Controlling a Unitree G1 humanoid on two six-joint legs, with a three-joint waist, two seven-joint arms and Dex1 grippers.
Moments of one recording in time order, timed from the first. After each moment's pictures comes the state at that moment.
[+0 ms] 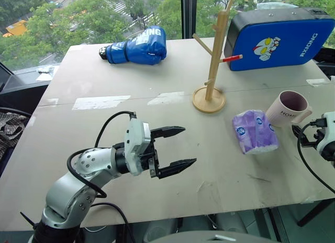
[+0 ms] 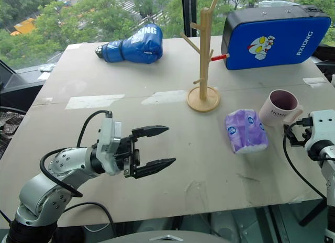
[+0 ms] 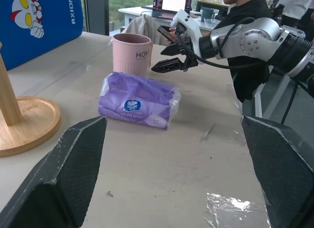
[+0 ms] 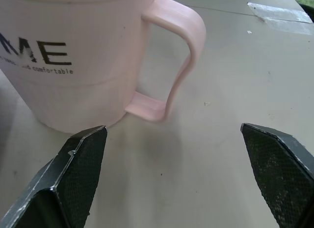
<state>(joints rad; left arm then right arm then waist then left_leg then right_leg) -0.01 0.66 0.03 -0.70 -0.75 0.50 -0.84 -0.03 -0.65 -0.45 -0.15 0.28 0.63 0.37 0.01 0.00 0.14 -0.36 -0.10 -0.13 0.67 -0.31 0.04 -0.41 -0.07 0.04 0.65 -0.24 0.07</state>
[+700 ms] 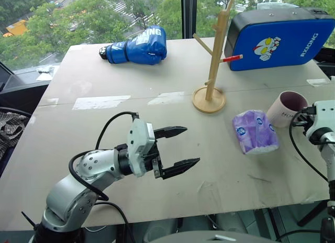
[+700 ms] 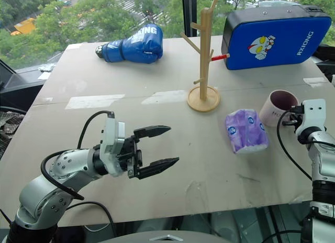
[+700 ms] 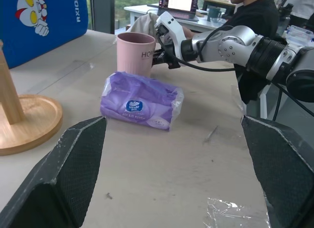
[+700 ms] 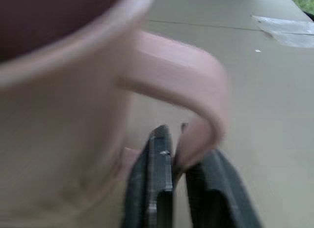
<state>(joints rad) -0.01 0.66 0.02 -0.75 -0.76 0.53 -0.77 -0.29 -0.62 -0.36 0.20 0.22 0.43 0.36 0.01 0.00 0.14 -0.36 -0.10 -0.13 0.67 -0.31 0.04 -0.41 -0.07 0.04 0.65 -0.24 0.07</state>
